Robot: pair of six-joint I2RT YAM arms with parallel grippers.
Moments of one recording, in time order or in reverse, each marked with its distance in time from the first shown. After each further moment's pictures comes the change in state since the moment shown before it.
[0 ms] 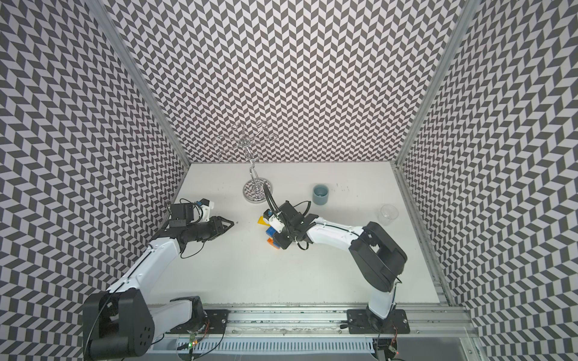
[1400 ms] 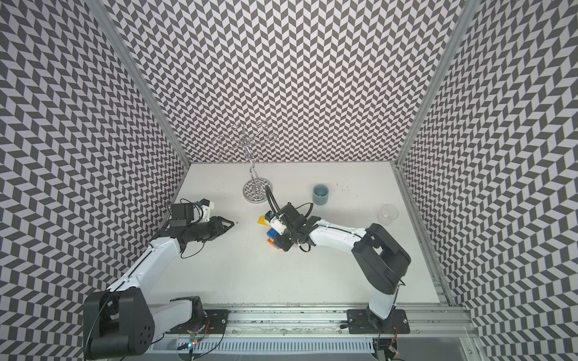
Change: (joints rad) left arm 0.000 0.005 0.000 0.000 0.000 0.000; right arm 0.000 -0.031 -0.051 0.030 -0.023 0.005
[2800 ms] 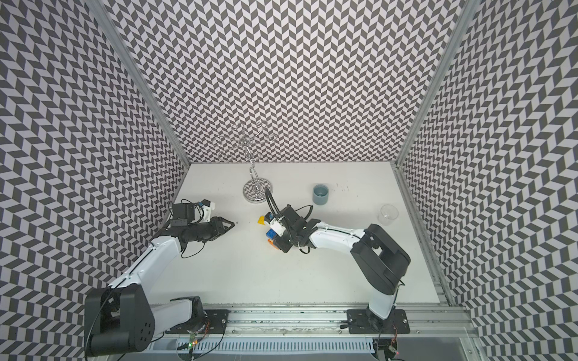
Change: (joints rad) left arm 0.000 0.020 0.000 0.000 0.005 0.000; right arm 0.006 0.002 -0.035 0.061 0.037 0.001
